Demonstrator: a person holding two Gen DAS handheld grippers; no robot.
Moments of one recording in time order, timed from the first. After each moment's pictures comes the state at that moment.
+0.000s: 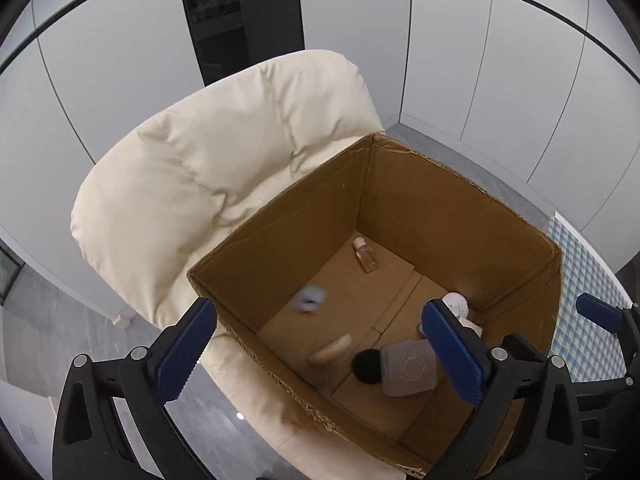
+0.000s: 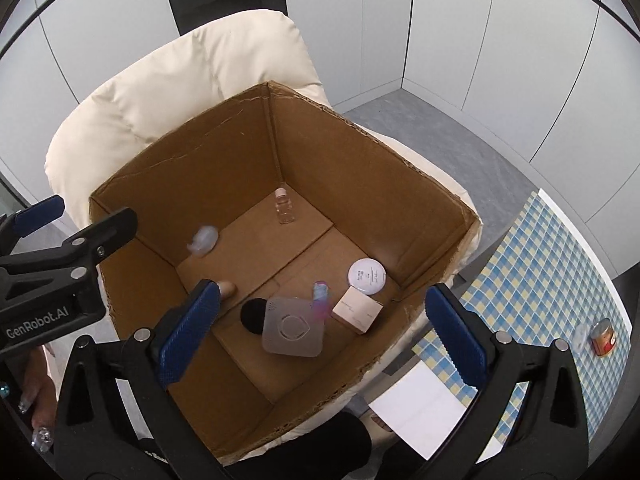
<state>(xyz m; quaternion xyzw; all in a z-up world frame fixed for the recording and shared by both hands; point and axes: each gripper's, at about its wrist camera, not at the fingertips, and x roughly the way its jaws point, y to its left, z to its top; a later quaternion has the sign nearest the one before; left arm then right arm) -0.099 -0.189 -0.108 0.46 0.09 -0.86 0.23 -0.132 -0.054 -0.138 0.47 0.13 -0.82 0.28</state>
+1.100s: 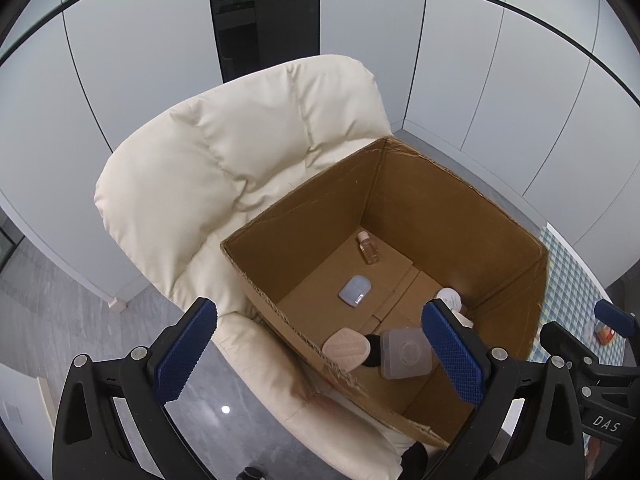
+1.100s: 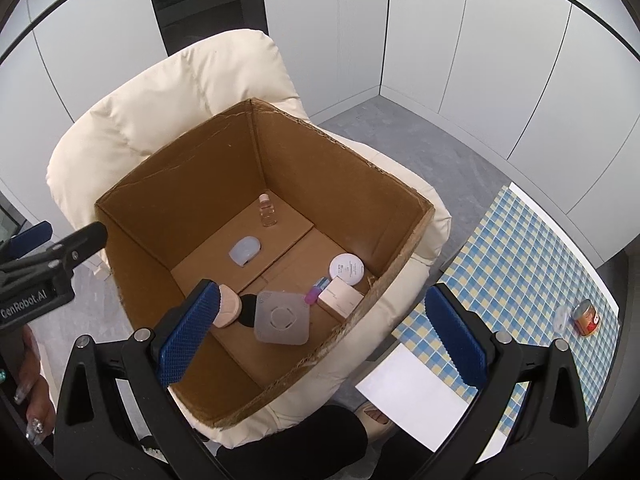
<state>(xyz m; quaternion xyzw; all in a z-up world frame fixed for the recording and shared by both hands) -0.056 -0.199 -0.089 0.44 0.12 -0.86 0.23 -0.111 -0.026 -0.105 0.46 0.12 -0.84 0.25</state>
